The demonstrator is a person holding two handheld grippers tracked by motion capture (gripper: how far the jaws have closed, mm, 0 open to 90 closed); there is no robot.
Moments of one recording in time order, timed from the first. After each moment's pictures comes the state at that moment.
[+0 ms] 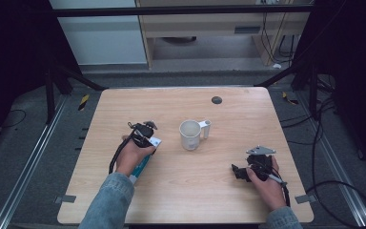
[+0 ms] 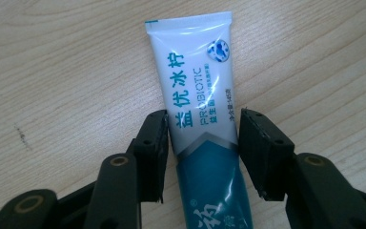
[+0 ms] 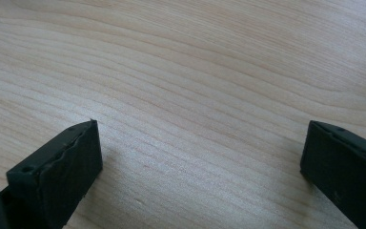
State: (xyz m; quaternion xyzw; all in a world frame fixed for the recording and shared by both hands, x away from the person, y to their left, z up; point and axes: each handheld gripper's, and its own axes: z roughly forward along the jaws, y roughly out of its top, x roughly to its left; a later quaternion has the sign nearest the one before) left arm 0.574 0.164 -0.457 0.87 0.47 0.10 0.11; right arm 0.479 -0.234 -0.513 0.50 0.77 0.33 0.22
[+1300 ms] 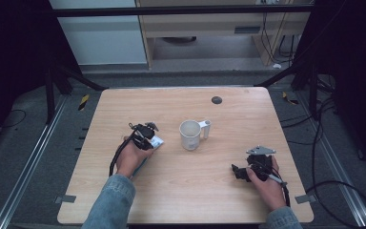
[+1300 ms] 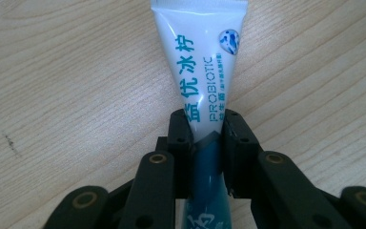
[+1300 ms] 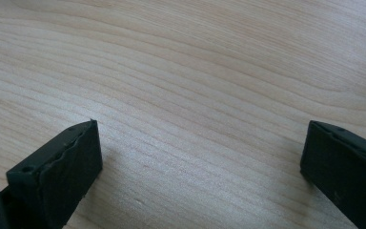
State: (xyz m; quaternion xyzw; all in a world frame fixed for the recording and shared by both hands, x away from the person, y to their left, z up) left arm 0.572 0.164 -0.458 0.88 0.46 0.09 0.11; right arm 0.479 -0.234 -0.513 0.50 0.77 0.33 0.22
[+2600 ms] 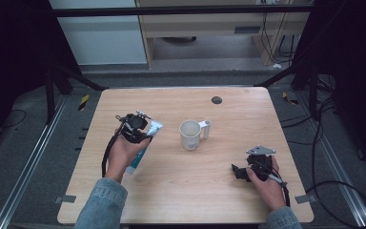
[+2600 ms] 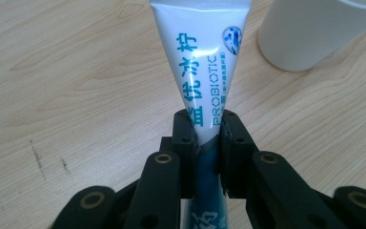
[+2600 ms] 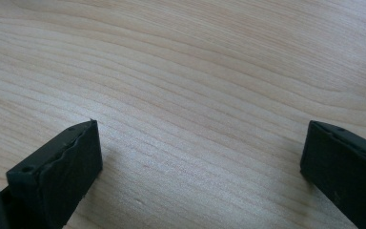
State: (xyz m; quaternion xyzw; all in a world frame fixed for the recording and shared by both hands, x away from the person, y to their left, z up) left arm 0.551 0.174 -0.392 0.85 0.45 0.13 0.25; right arm 0.479 -0.234 -0.513 0.50 0.77 0.33 0.22
